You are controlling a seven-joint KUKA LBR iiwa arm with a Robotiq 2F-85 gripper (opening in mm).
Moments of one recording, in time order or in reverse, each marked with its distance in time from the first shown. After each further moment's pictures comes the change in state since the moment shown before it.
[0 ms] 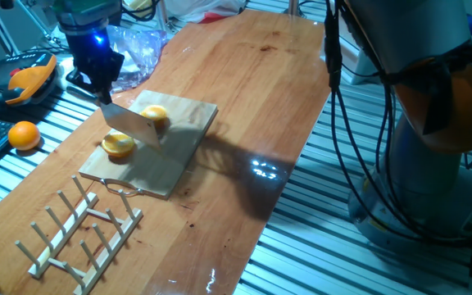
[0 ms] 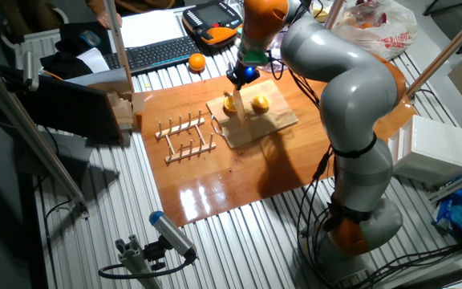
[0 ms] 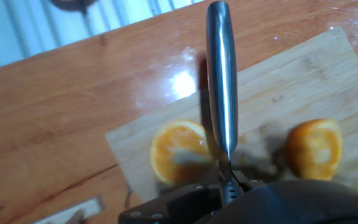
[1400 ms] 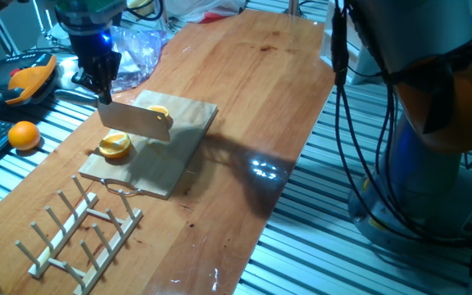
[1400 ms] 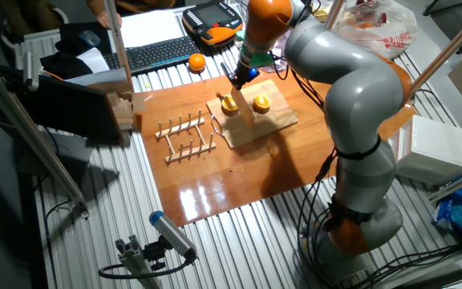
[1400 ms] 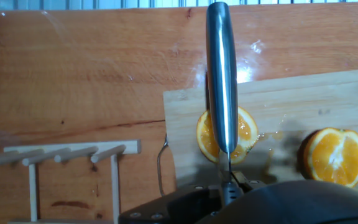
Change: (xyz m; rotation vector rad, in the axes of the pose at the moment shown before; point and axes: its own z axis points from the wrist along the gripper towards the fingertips) arm 0.000 0.001 -0.001 -0.046 -0.037 -0.205
